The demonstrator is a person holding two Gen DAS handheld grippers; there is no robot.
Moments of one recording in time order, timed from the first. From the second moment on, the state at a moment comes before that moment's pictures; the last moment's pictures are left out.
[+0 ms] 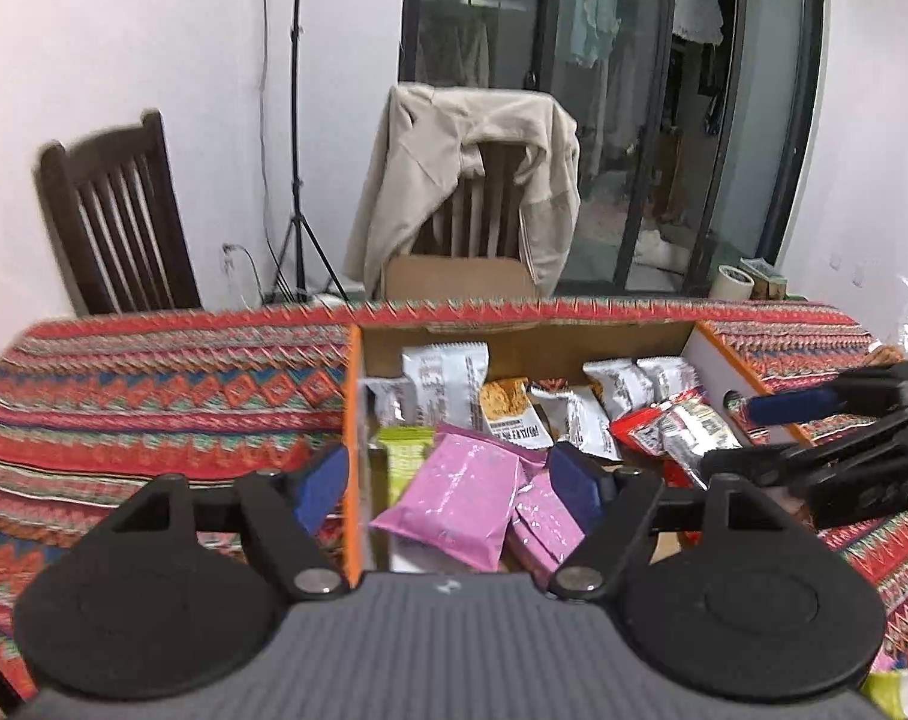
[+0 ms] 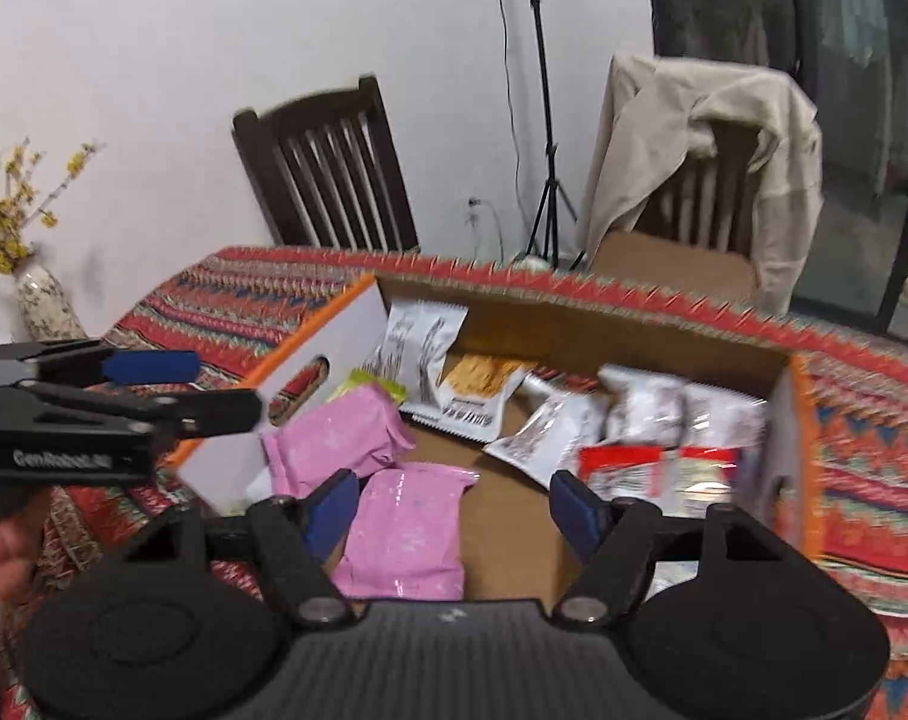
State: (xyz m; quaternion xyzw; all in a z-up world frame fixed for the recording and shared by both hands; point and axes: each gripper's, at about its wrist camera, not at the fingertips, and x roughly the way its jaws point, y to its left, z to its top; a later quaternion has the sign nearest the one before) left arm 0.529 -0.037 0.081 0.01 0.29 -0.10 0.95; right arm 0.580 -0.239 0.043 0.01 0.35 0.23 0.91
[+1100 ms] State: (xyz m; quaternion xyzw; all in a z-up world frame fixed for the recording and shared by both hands) left arm 0.101 -0.047 0.038 0.00 0.20 -0.06 0.98; right arm 0.132 -0.340 0.053 -0.05 0.21 0.22 0.95
